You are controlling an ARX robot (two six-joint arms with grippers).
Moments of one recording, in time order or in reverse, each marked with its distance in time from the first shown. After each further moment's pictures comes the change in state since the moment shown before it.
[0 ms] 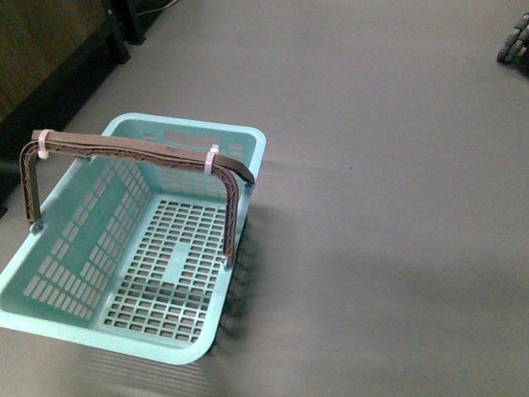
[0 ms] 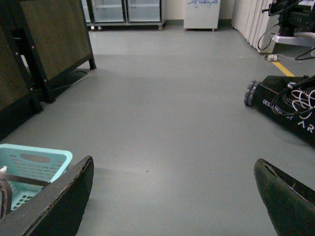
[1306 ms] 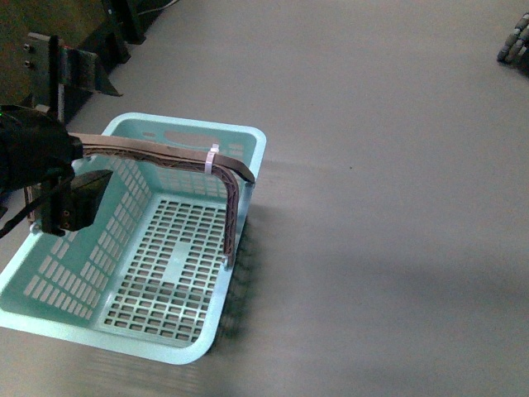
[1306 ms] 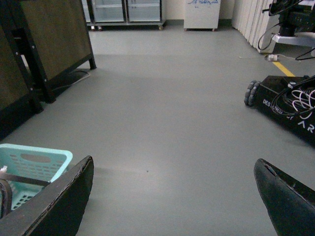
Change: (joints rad) left arm -0.167 2.042 0.653 0.840 0.038 -1.430; right arm 0.000 0.000 0.000 0.000 0.000 0.000
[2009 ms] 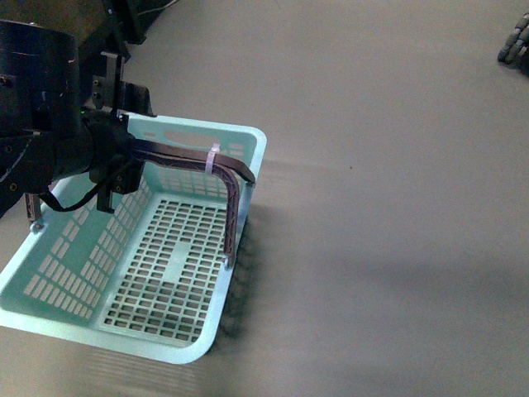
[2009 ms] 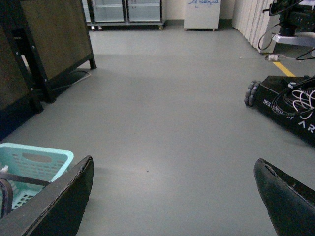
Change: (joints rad) left arm -0.023 0.275 0.312 -0.092 -0.050 -0.012; right arm 0.000 0.000 0.000 0.000 0.000 0.000
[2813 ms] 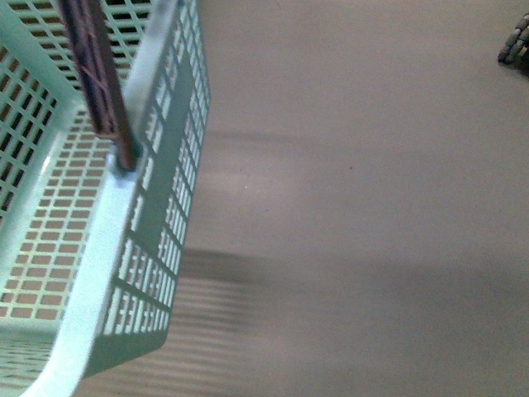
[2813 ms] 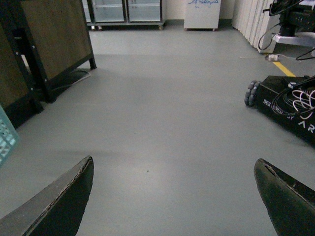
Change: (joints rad) left arm 0.058 -1.175 -0.374 -0.512 -0.025 -0.177; right arm 0.000 0.000 0.000 0.000 0.000 0.000
